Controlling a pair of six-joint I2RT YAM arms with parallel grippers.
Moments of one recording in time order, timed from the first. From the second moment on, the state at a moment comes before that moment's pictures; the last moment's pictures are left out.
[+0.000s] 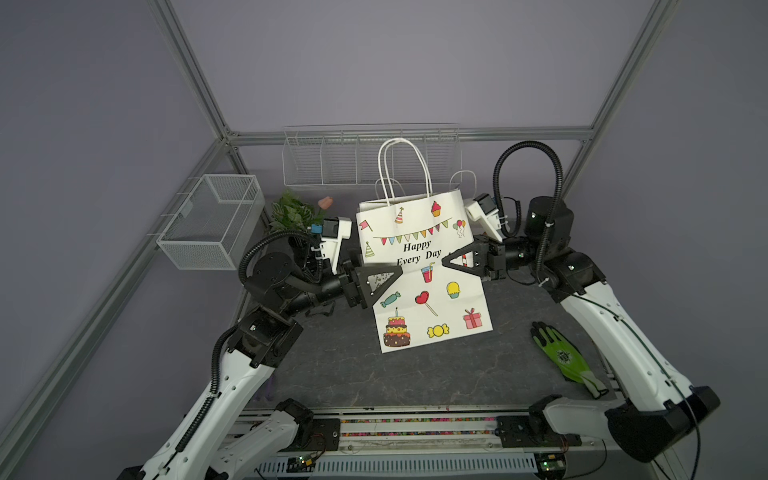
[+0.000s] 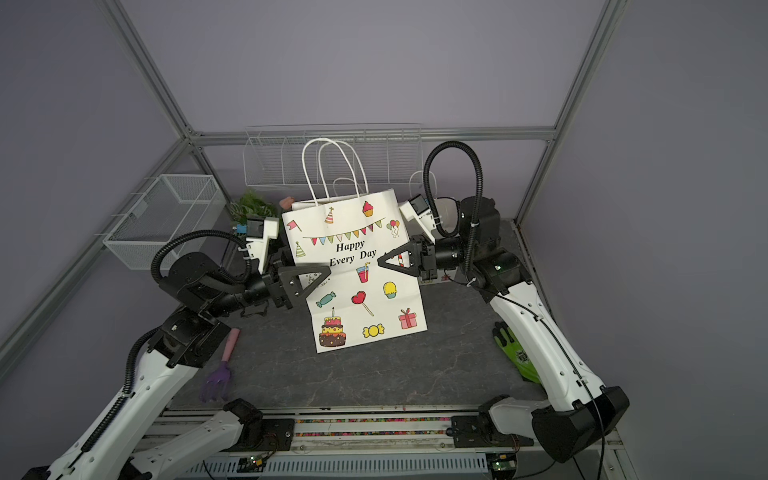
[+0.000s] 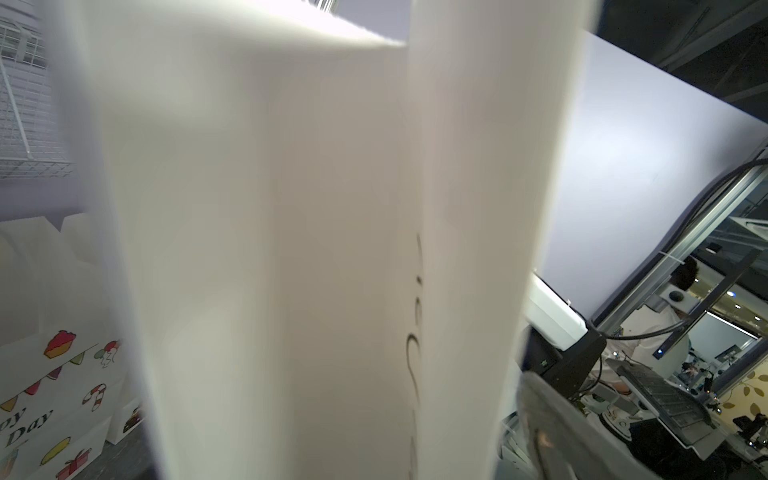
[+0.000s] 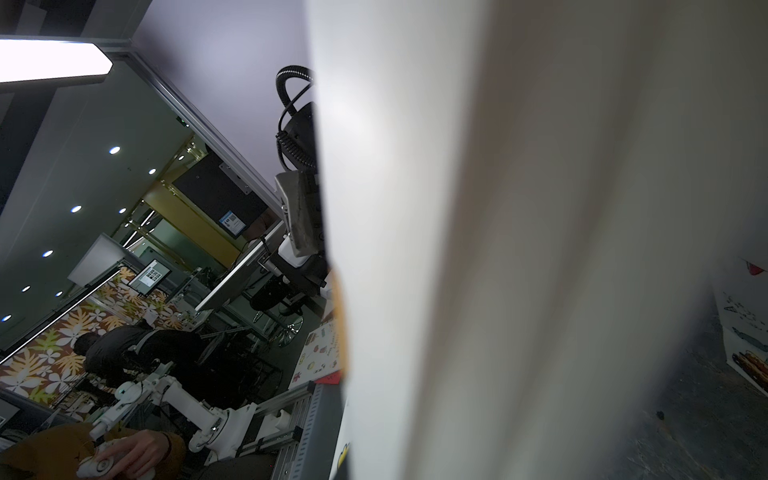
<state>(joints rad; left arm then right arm) -0.56 0.93 1.13 -0.06 0.73 -0.62 0.43 1.30 1.48 -0.37 -1.28 0.47</state>
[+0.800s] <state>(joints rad) -0.58 0.90 1.06 -0.11 0.75 -0.58 0.42 1.25 1.48 -0.41 -1.21 0.45</state>
